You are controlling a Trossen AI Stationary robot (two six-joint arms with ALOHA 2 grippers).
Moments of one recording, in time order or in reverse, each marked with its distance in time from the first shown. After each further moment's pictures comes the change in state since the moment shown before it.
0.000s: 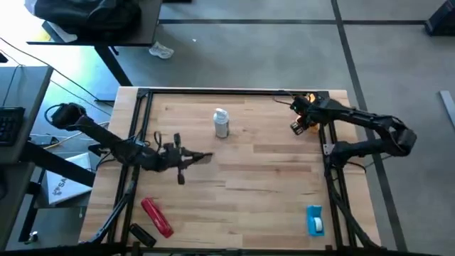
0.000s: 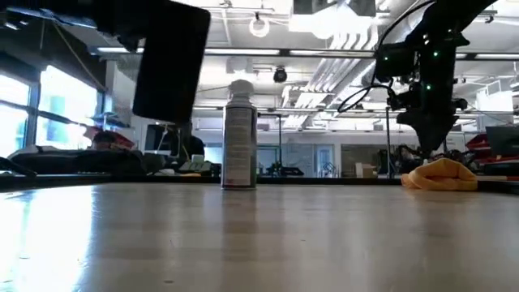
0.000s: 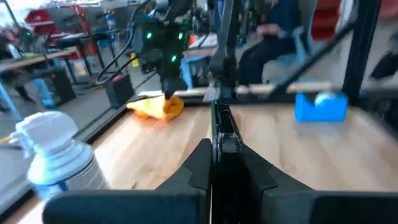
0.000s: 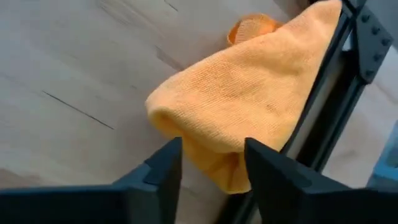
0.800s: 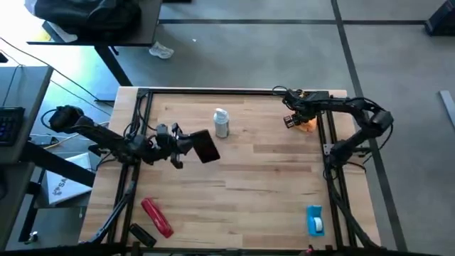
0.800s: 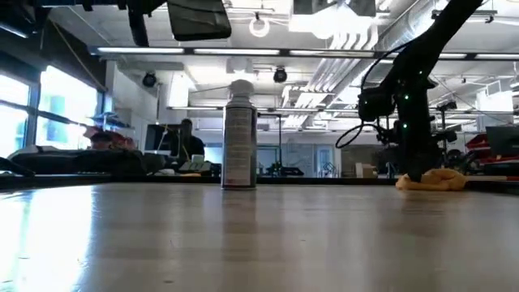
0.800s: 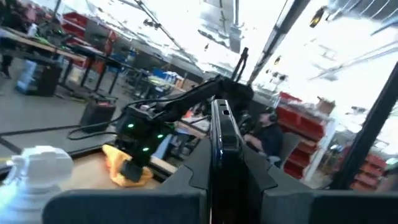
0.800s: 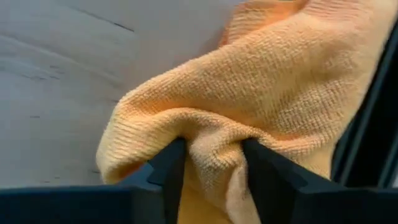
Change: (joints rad) left arm 0.075 0.000 -0.025 0.376 -0.064 -0.333; right arm -0.097 0.345 0.003 0.248 -0.007 0.185
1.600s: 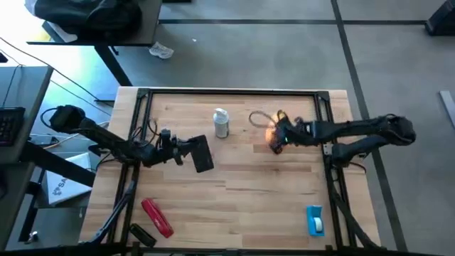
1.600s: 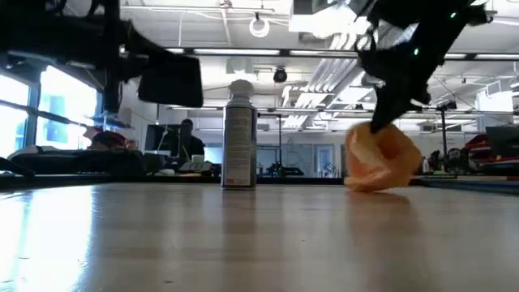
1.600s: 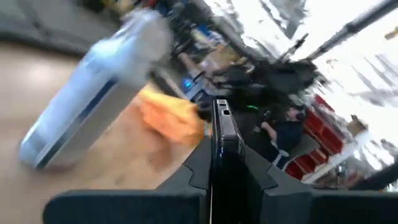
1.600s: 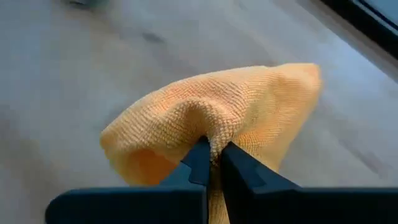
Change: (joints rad) left arm -0.025 0.015 -0.210 -0.112 -0.178 -0.593; right arm 0.814 -0.356 -0.016 0.153 0.068 0.168
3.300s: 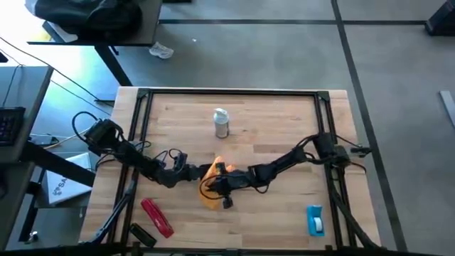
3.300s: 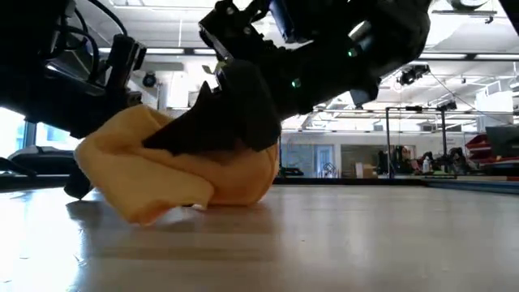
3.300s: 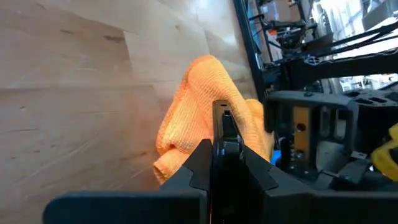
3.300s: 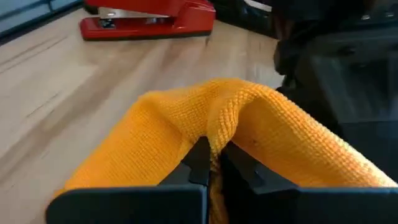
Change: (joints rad) left arm -0.155 0.647 0.134 0.060 0.005 -0.652; right arm 0.242 0.984 0.460 1.106 -0.238 -0.761
